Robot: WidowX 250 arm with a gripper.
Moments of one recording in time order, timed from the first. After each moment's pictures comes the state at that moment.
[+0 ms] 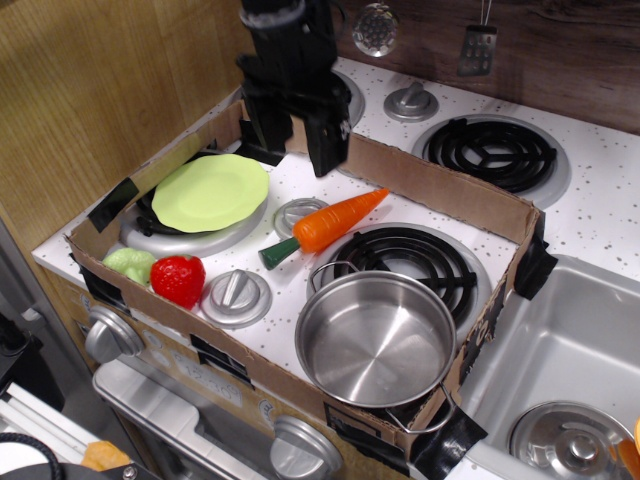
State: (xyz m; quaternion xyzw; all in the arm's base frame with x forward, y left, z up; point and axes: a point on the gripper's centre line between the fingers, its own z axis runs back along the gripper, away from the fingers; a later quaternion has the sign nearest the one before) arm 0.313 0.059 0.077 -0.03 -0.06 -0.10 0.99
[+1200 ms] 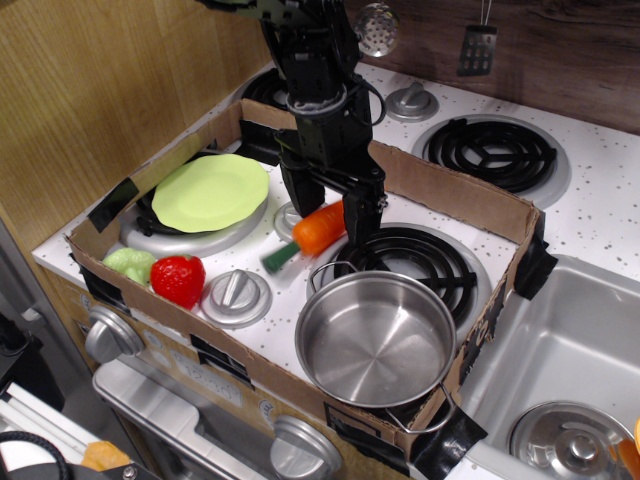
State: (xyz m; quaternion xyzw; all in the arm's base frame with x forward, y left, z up) arm 0.312 0.033 0.029 -0.04 -0.05 -0.09 0.99
